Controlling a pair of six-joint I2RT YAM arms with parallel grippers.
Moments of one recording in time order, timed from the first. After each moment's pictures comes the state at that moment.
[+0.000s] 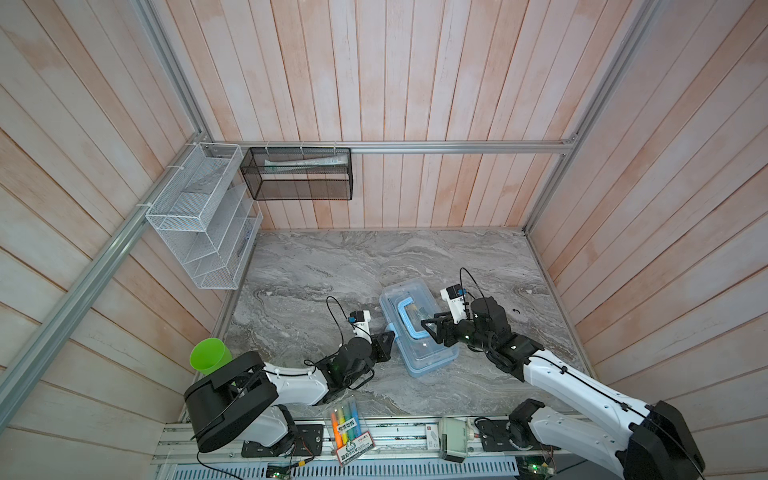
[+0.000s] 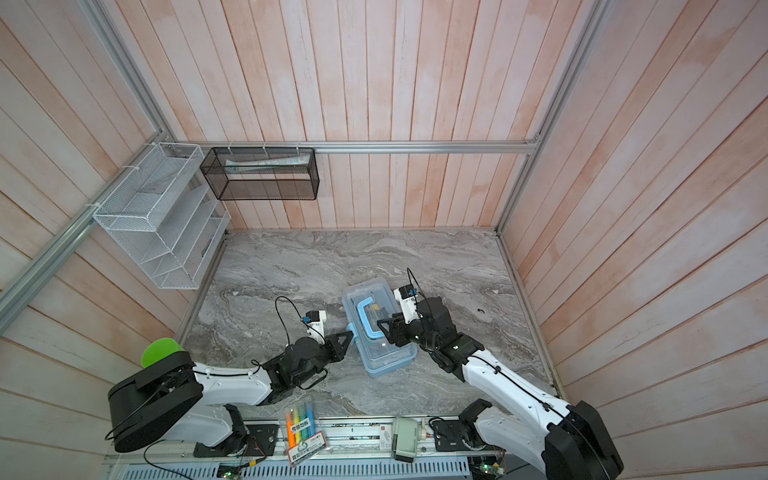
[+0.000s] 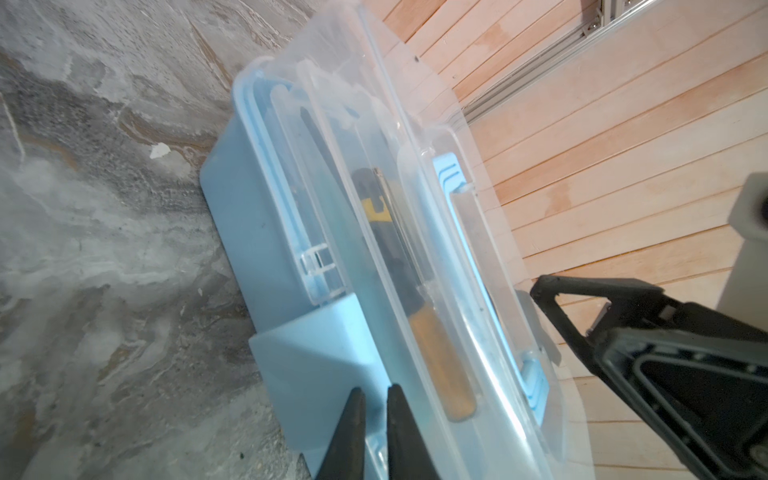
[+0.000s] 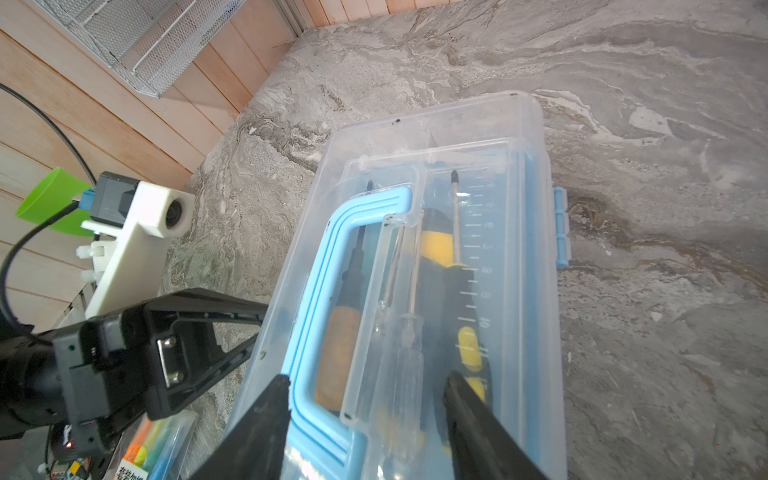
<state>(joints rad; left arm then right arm) -0.97 1.42 0.34 0.74 -0.20 -0.99 0.61 1.02 0.54 -0.04 -0.27 0.36</state>
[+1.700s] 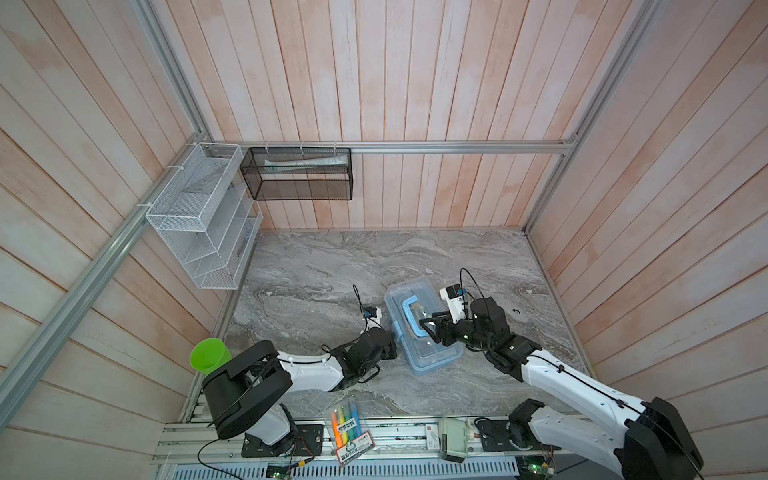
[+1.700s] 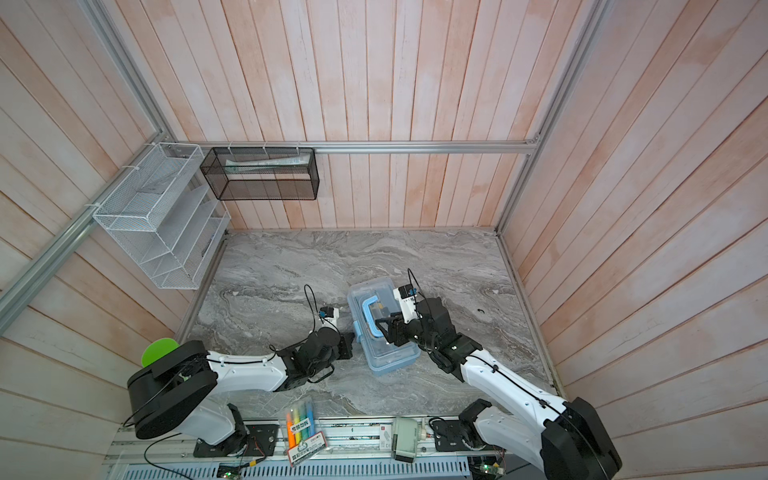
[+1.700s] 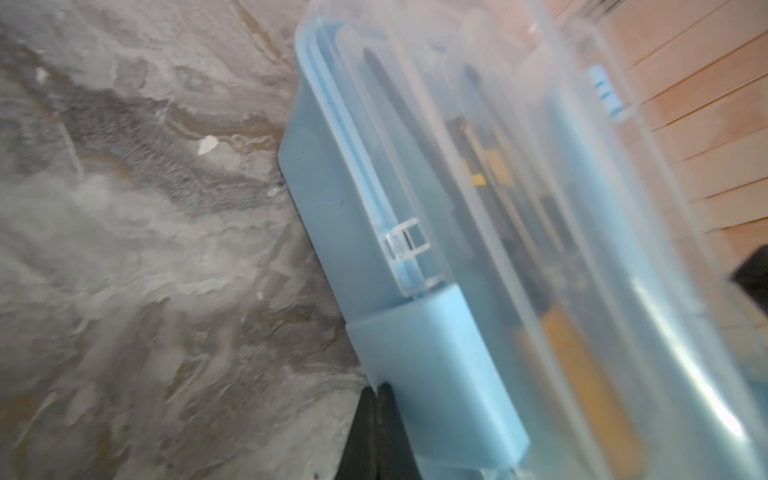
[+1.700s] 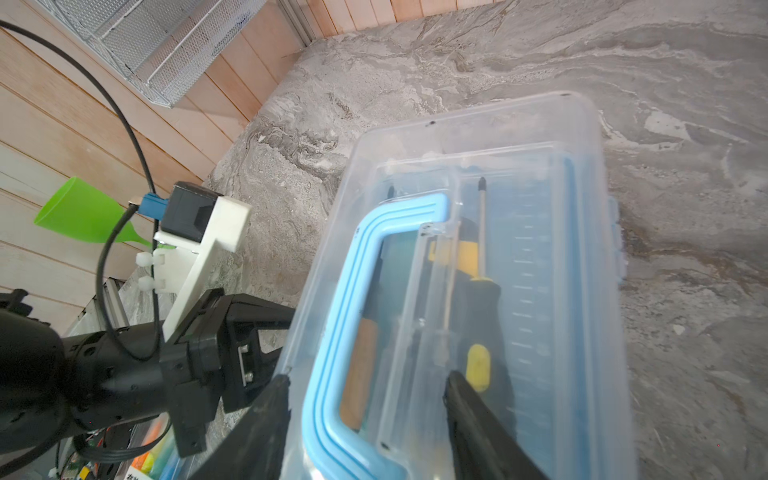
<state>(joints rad) -0.96 1.53 0.54 0.43 -0.23 -0.85 0.62 1.05 0.52 0.03 -0.29 0.38</state>
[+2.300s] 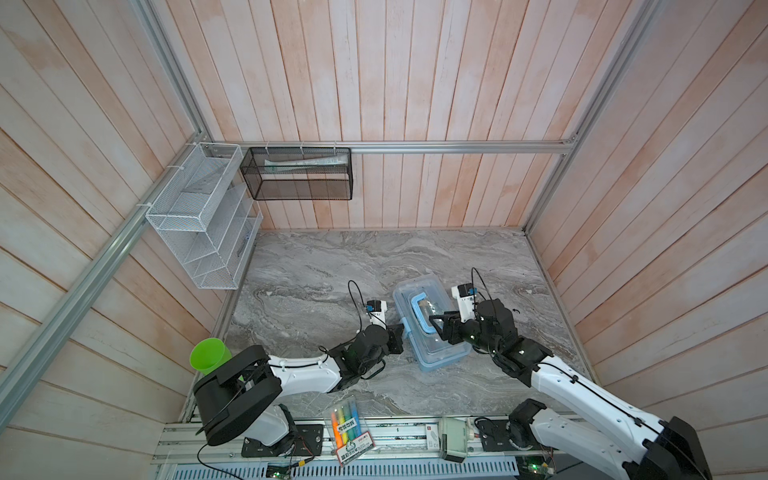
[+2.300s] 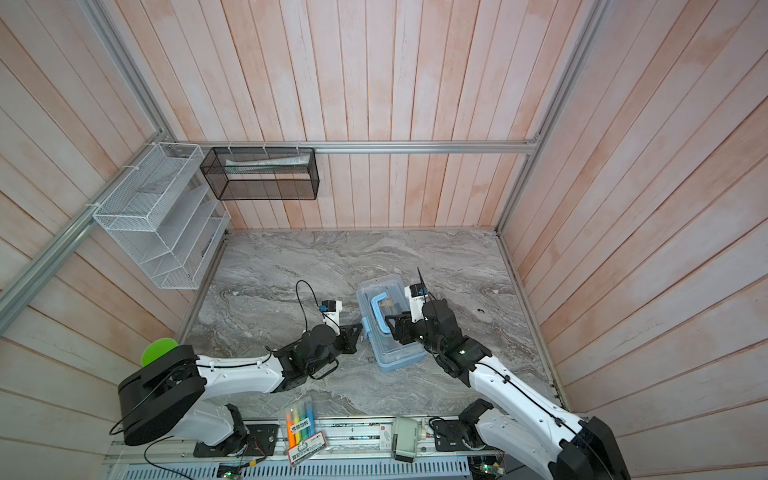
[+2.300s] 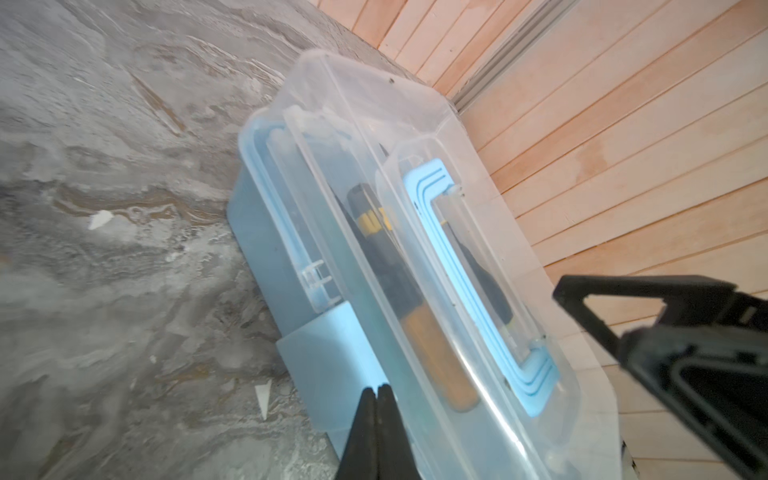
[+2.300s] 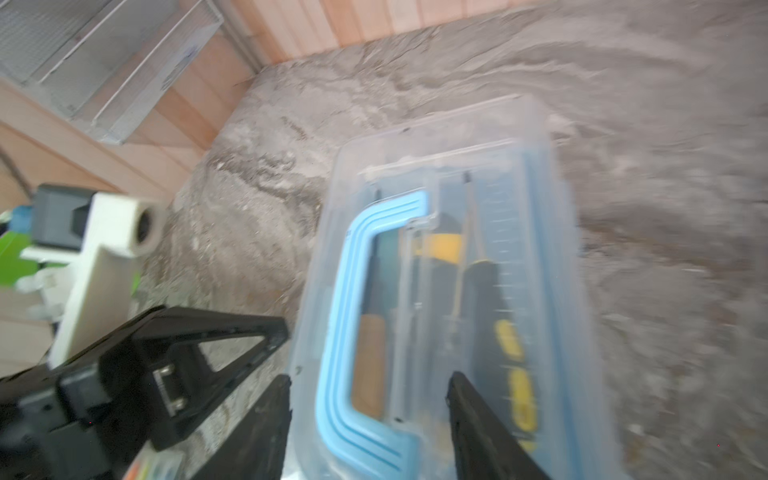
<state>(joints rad) -0.97 1.44 0.52 0.51 -0.24 -0.83 0.58 0.92 0.57 -0.16 -0.09 0.42</state>
